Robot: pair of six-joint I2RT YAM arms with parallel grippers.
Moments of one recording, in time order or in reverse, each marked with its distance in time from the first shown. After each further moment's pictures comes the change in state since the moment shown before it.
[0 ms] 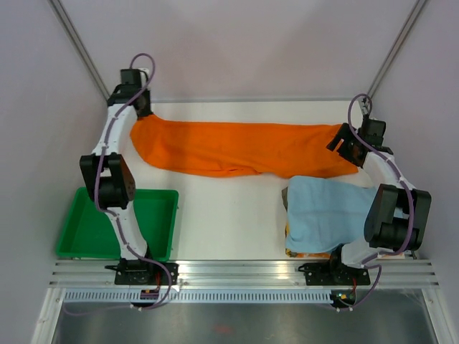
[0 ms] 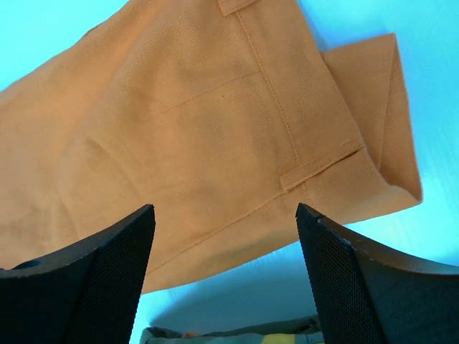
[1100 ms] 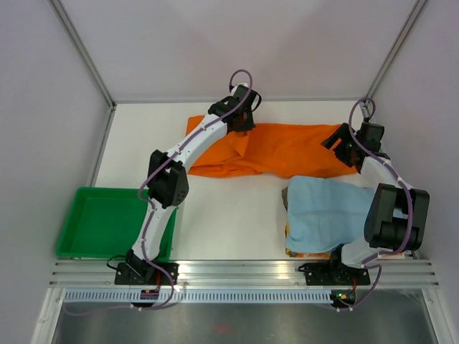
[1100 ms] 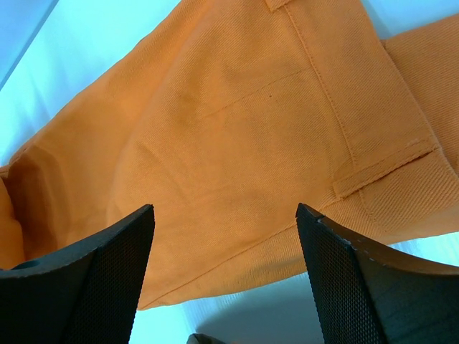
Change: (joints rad) left arm -0.701 0.294 0.348 -0.116 -0.087 -0.676; right arm 0.000 -0.001 -0.090 0.166 -0.105 0.170
